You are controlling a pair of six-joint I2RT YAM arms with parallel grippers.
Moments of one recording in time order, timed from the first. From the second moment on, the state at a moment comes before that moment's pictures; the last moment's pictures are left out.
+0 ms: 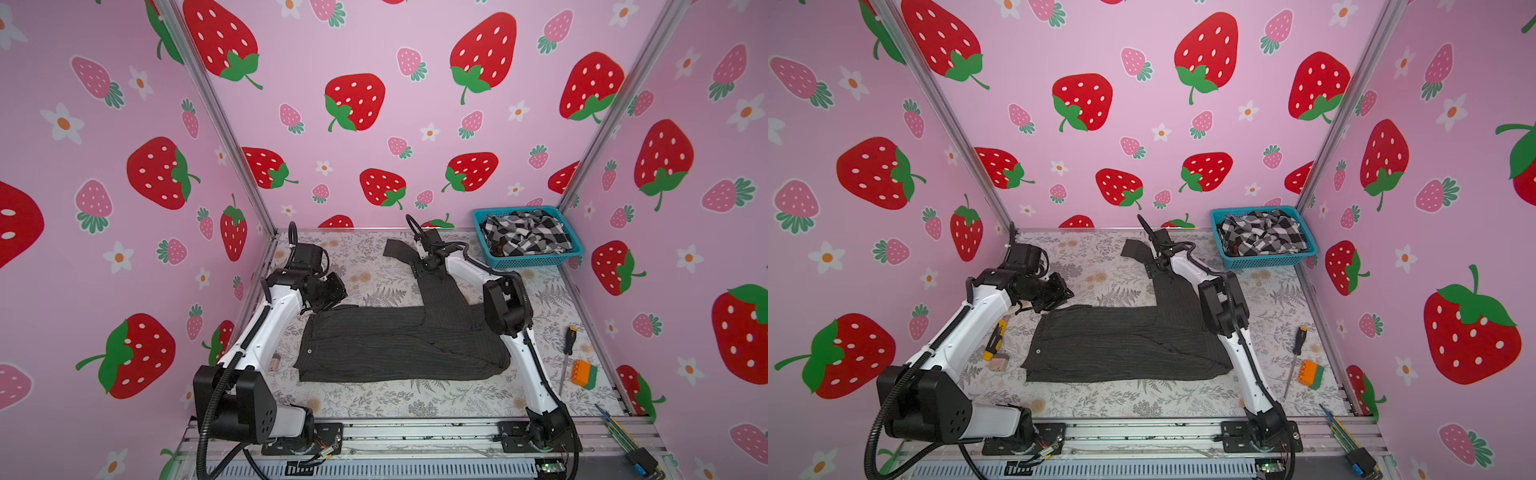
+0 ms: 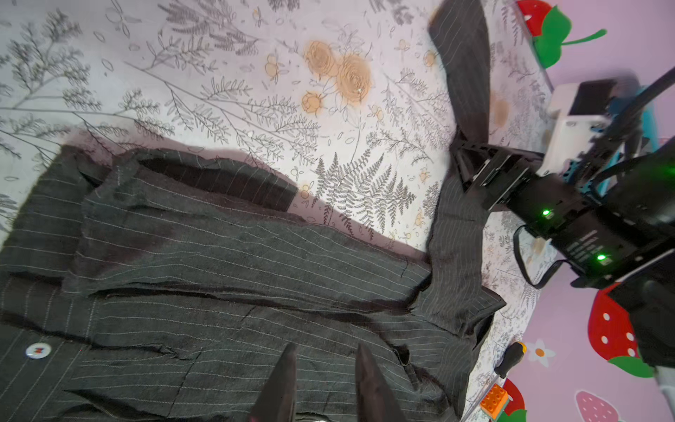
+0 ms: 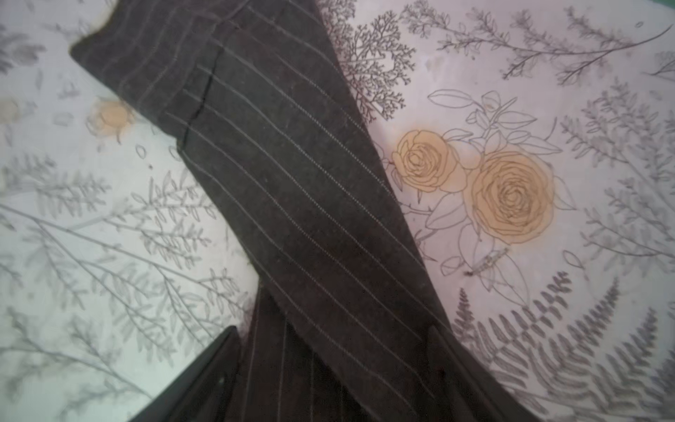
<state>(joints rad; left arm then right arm) -0.11 1.40 1.18 -0.87 0.30 -0.68 0.59 2.50 2.12 -0.57 0.06 0.04</state>
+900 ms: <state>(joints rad) -0.10 1.47 1.22 -0.63 0.54 -0.93 0.74 1.83 1.68 -0.47 -0.12 0.13</state>
